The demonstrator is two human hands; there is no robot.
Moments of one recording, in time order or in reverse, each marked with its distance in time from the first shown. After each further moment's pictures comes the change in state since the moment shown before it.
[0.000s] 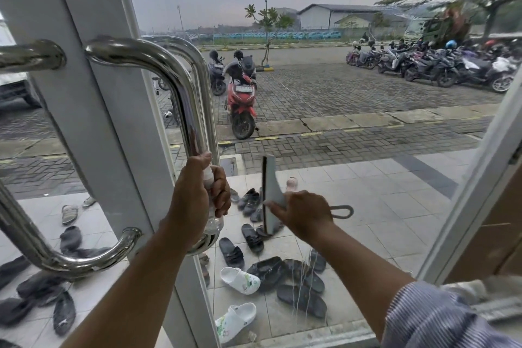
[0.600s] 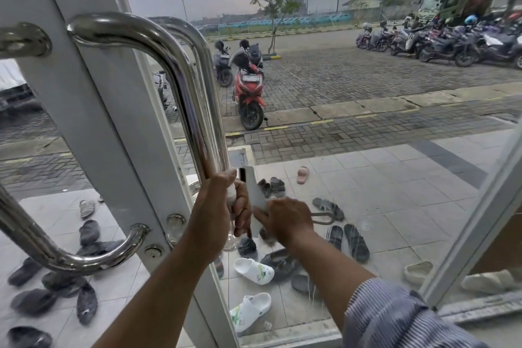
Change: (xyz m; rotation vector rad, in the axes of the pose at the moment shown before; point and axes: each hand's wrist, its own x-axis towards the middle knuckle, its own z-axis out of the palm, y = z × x) left_hand -0.010 -0.033 0.000 0.091 -0.088 -0.021; right_hand 0.018 -0.045 0.065 0.010 -0.057 0.000
